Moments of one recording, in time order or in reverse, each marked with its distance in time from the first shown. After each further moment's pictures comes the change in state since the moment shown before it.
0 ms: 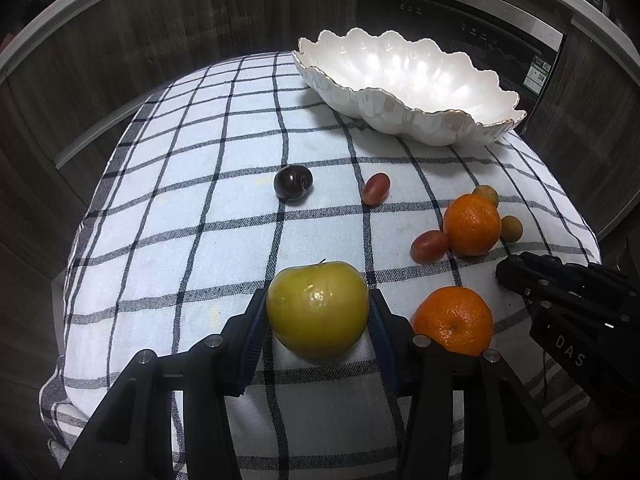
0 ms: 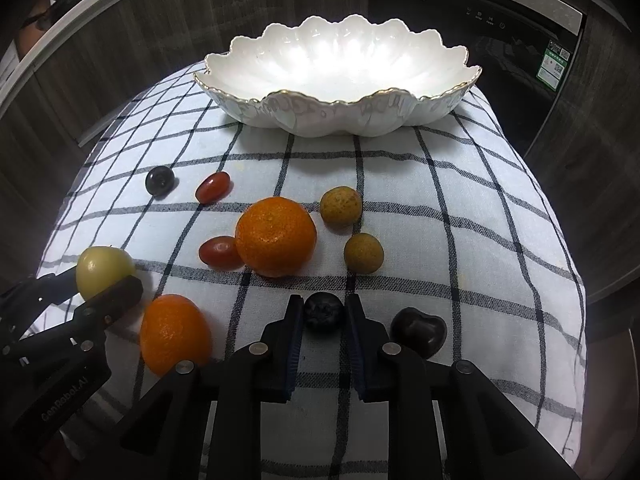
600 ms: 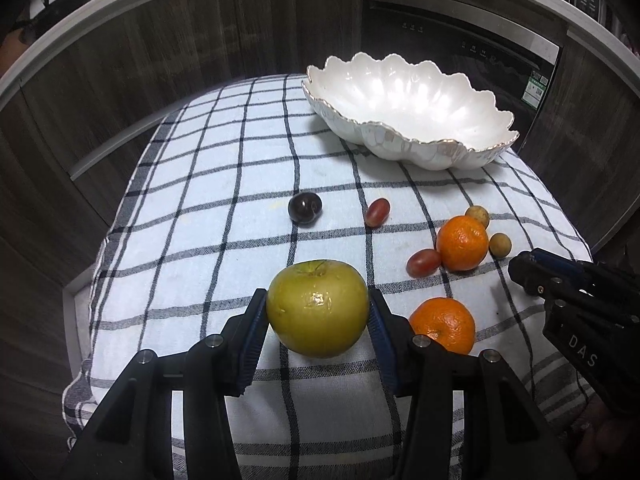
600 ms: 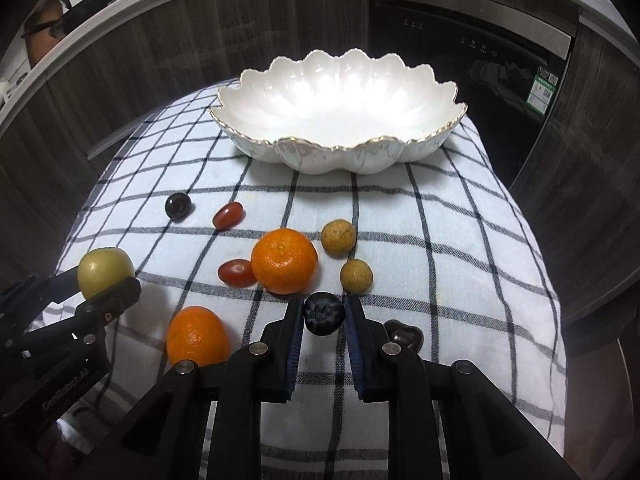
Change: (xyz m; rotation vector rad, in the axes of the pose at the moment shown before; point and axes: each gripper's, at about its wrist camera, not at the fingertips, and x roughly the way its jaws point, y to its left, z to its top) left arm -0.029 0.002 0.005 0.000 -0.056 0.031; right arm -0.031 0.000 0.004 -0.015 -0.083 -0.001
